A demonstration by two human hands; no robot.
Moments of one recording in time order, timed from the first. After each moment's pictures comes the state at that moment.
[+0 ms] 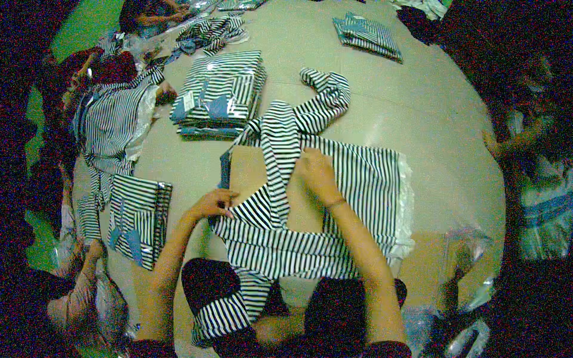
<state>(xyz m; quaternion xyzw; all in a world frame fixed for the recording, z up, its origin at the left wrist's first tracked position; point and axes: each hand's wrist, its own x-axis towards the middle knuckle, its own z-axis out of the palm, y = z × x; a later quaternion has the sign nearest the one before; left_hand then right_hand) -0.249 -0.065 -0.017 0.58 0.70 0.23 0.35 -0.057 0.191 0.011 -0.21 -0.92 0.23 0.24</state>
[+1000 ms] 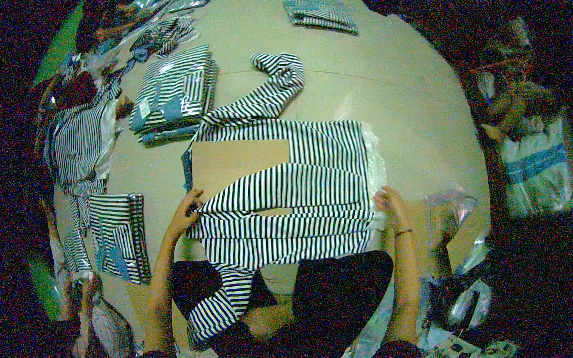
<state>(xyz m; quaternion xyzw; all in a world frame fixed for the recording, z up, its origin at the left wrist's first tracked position) -0.215 -0.084 -0.026 0.48 0.74 0.38 0.29 0.222 0.251 0.003 -0.60 -0.44 0.63 0.21</state>
